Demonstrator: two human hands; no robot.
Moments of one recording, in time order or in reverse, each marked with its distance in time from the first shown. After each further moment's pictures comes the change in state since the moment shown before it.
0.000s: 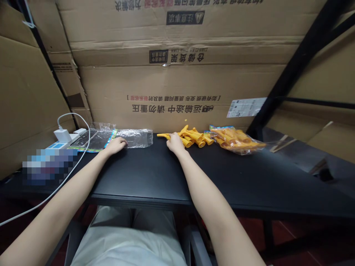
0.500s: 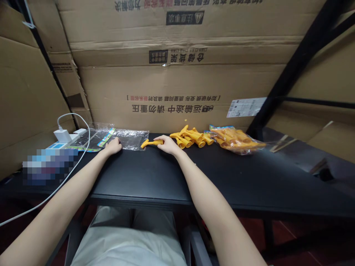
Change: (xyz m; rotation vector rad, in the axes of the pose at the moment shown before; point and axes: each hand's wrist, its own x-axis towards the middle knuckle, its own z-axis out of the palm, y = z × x) left_hand -0.003 -0.002 0.002 0.091 -0.044 -0.318; right_hand -0.012 -0.024 -0.007 0.524 -0.237 -0.231
